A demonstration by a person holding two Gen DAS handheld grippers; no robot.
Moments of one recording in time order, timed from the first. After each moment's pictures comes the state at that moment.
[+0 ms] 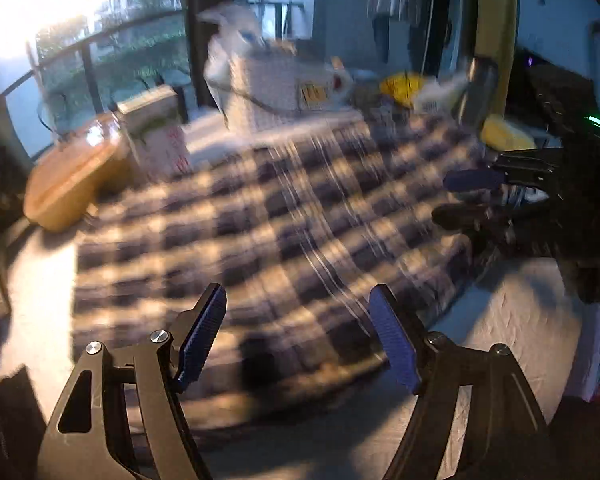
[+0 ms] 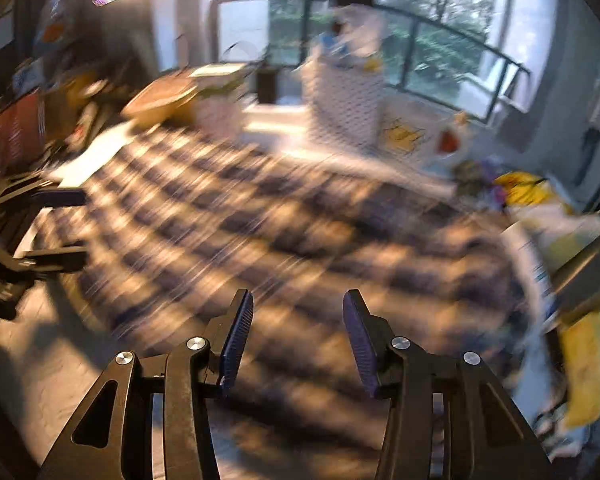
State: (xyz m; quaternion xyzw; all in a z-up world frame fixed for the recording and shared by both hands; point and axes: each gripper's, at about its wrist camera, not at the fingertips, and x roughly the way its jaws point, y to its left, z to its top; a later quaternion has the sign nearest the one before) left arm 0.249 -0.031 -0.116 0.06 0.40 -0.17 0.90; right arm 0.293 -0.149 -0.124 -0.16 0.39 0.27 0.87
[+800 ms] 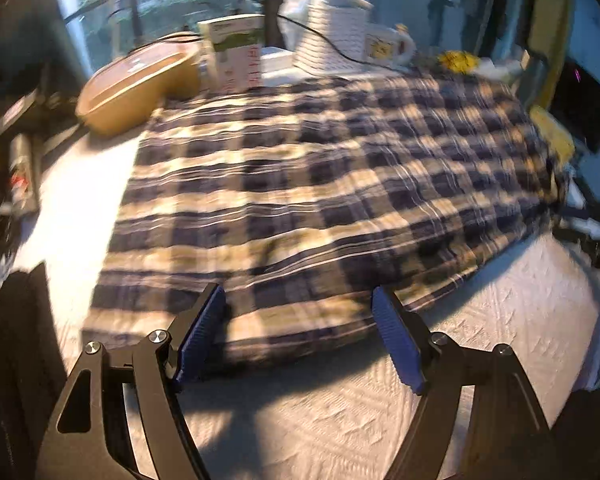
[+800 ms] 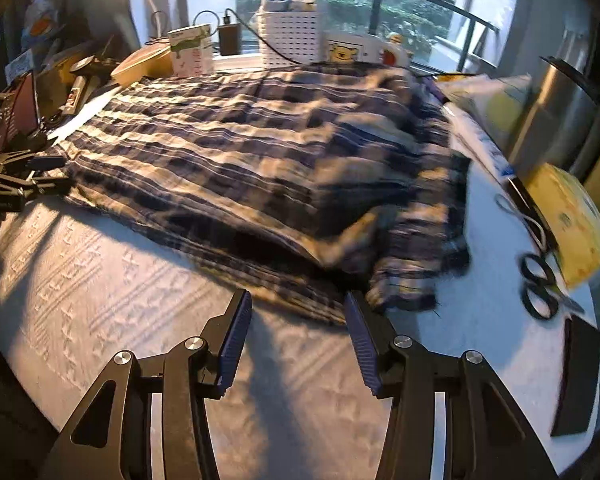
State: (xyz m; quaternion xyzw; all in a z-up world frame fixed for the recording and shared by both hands) left arm 0.222 0.027 -0.139 0.00 0.45 -0.09 0.89; right arm 0.222 -0.245 -0.156 -0.13 0.43 0.21 0.87
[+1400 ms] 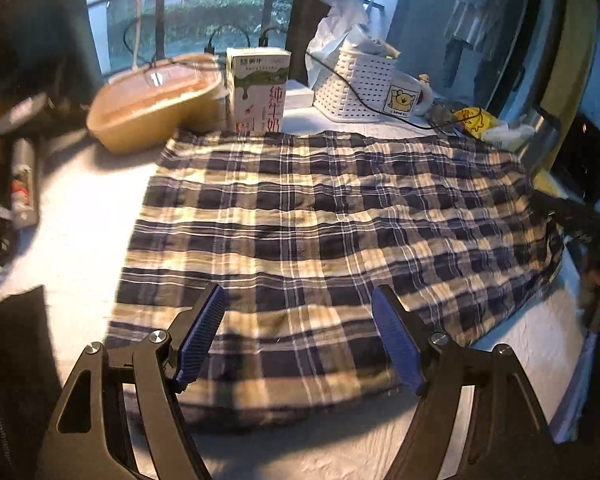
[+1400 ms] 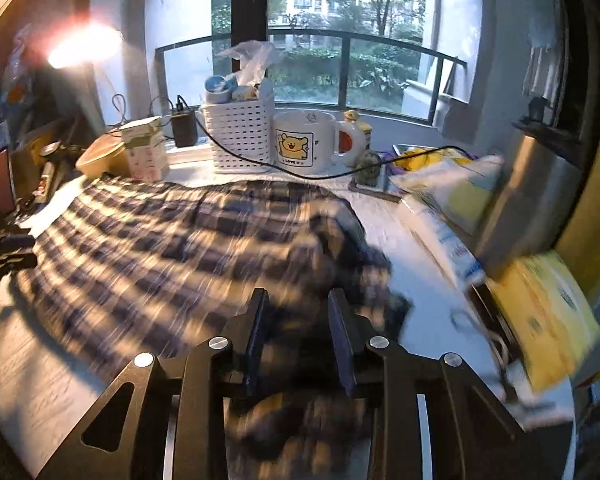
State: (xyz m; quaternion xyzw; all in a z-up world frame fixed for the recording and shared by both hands) left arm 0.258 0.035 -0.125 -0.06 0.43 -0.08 0.90; right arm 0.306 -0.253 -0.111 -0.09 0.34 0.19 0.92
